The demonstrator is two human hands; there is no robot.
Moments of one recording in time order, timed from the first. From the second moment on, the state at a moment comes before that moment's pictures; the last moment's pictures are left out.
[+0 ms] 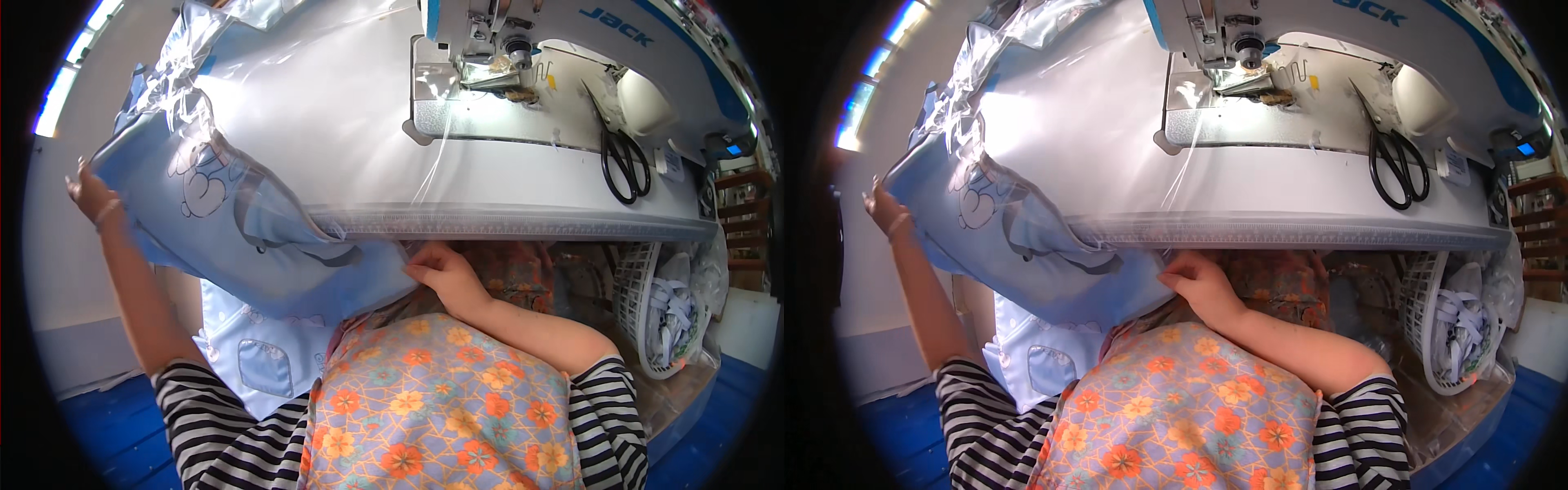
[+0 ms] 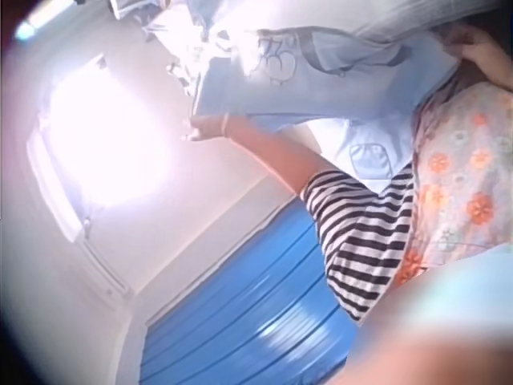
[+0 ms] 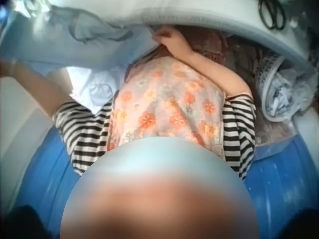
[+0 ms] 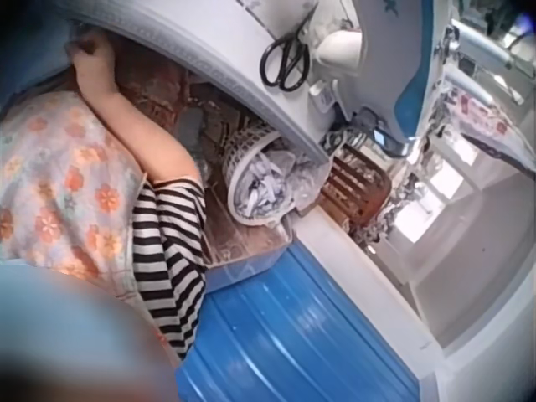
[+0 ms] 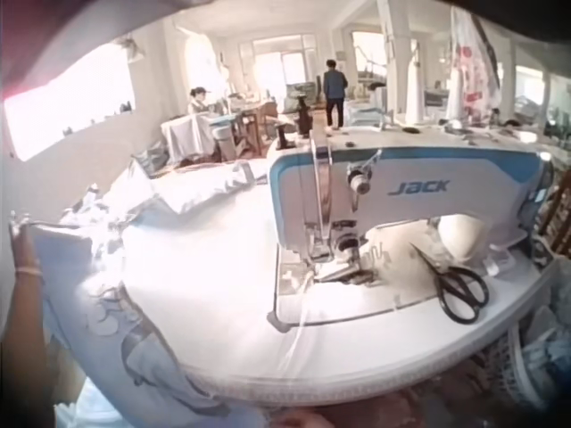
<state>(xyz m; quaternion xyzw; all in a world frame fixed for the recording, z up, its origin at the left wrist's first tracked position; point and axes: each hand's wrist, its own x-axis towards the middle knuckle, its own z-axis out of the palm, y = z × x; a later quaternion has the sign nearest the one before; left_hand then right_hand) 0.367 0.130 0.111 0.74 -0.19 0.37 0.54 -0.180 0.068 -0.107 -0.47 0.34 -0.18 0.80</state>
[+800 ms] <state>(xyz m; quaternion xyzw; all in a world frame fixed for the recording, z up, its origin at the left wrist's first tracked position) -0.027 0.016 -0.003 0.53 -0.84 -0.05 0.08 -0.203 0.077 -0.093 -0.41 0.23 -0.17 0.86</state>
